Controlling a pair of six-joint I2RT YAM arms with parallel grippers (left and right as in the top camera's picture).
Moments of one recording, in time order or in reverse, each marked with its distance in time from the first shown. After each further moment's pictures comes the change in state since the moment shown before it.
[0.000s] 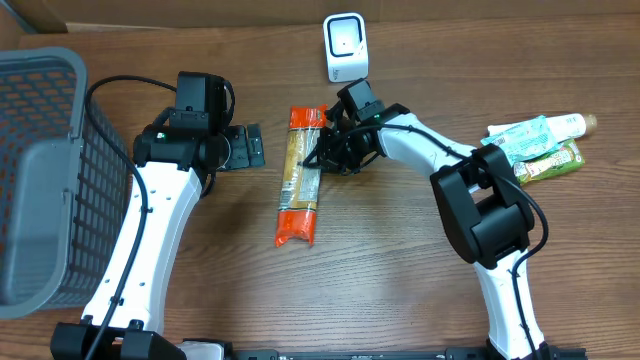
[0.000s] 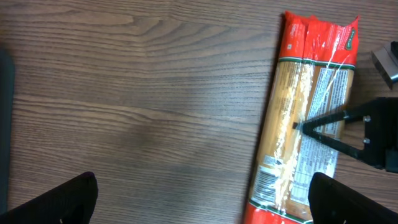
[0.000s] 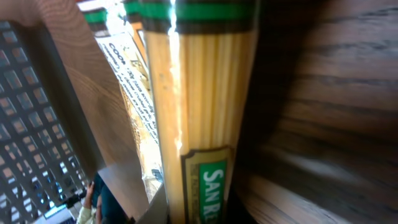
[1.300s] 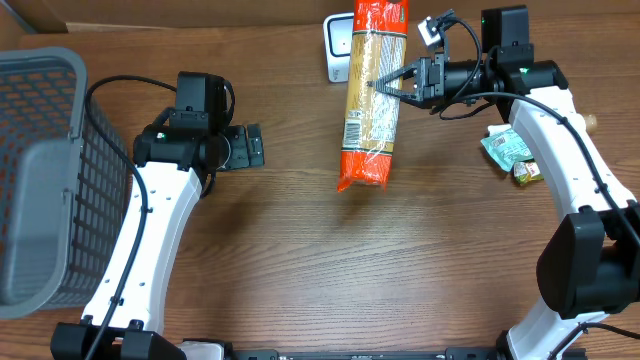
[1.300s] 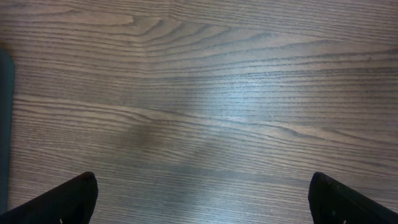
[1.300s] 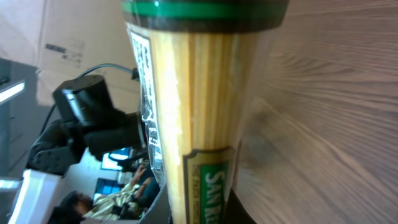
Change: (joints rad) left arm 0.000 0.000 0.000 0.000 0.000 0.000; right arm -0.375 -0.441 -0.038 -0.051 -0.520 -0.282
